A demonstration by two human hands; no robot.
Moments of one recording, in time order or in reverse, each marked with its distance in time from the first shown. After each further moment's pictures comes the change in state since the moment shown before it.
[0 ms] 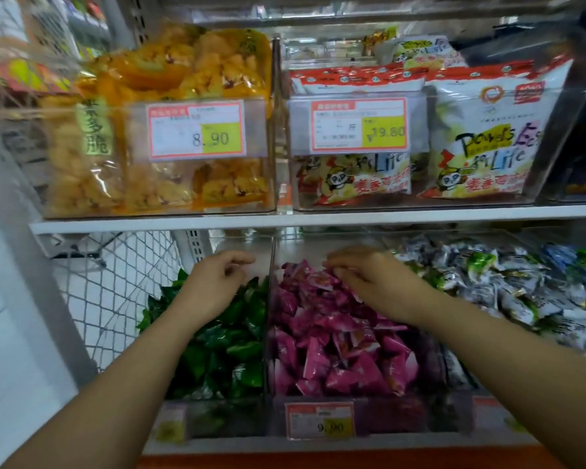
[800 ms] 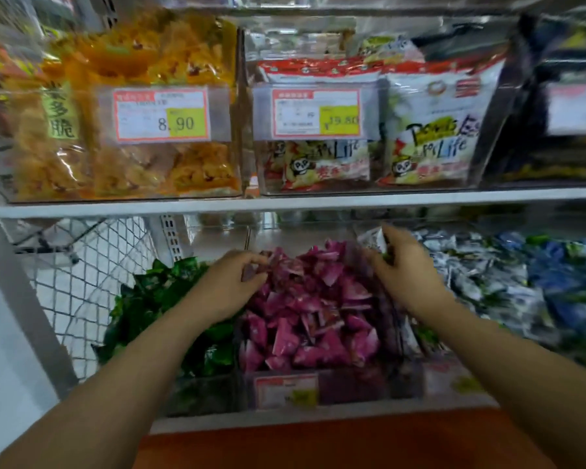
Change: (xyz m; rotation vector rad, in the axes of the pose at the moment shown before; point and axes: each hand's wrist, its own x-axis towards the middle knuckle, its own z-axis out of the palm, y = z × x) left_hand -0.020 0.038 0.030 0.195 -0.209 0.059; right_hand -0.045 0.031 -0.006 0.110 0.404 0.360
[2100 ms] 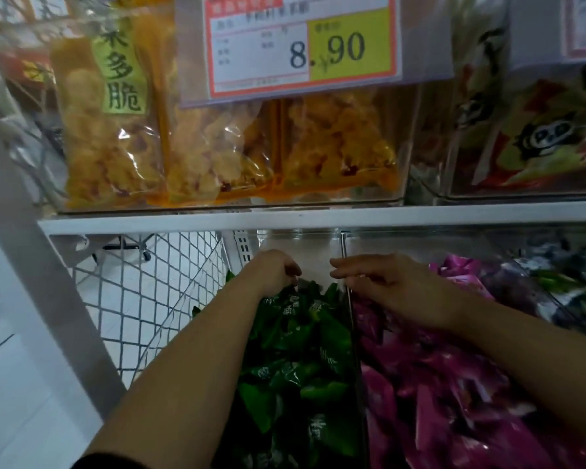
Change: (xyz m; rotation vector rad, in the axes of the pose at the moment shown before) left_hand 0.116 -0.138 -0.020 0.253 -0.086 -0.103; right_hand 0.074 -0.058 0.136 0.284 -0.574 -0.322
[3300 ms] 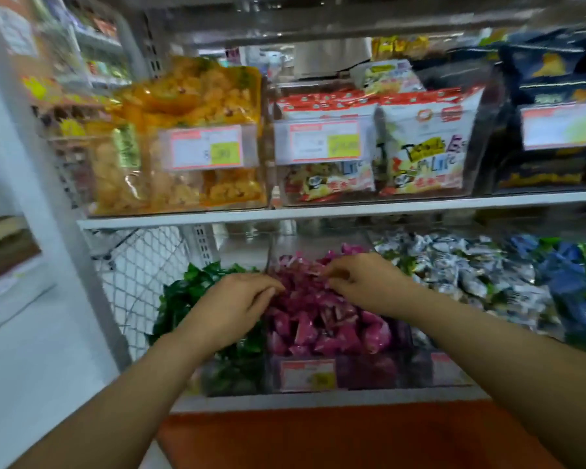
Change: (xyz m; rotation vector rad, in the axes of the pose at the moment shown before) left_hand -0.192 0.129 -0.021 0.053 0.188 0.364; right_hand -0.138 -0.075 -0.066 -0.451 -0.001 0.215
